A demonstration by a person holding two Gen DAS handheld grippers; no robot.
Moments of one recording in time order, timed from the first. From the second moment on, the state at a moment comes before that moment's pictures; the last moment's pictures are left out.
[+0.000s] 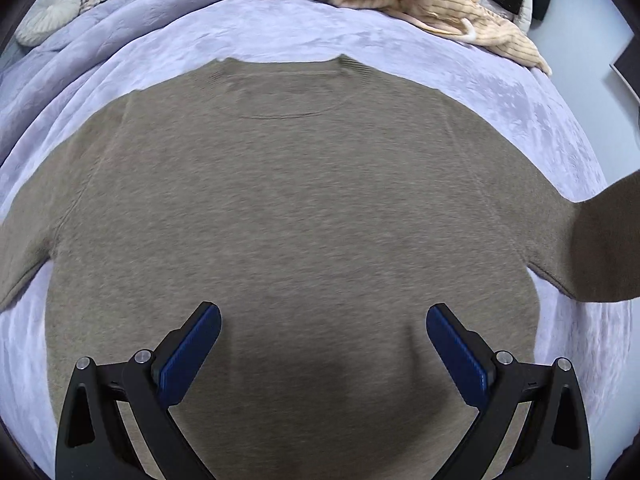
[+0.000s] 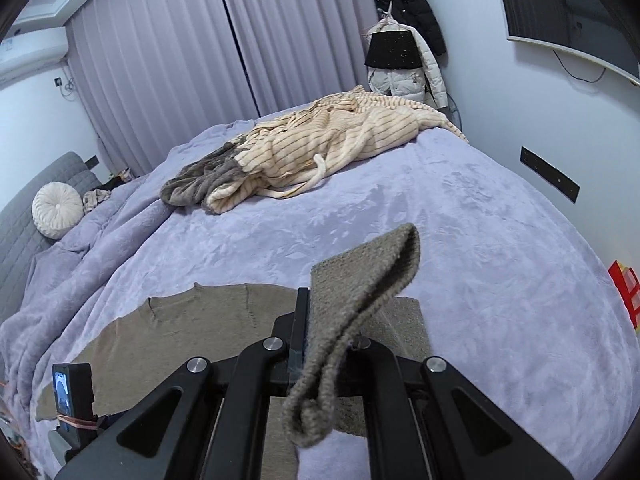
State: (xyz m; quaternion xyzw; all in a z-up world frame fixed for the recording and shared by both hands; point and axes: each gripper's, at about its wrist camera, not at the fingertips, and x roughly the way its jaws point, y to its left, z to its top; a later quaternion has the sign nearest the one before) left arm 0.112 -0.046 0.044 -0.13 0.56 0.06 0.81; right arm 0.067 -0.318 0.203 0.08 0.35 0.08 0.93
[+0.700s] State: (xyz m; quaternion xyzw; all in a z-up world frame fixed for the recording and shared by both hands) left arm 0.063 0.070 0.041 -0.17 0.54 0.09 0.82; right arm 0.061 -0.101 0.158 -0.04 0.39 0.14 0.91
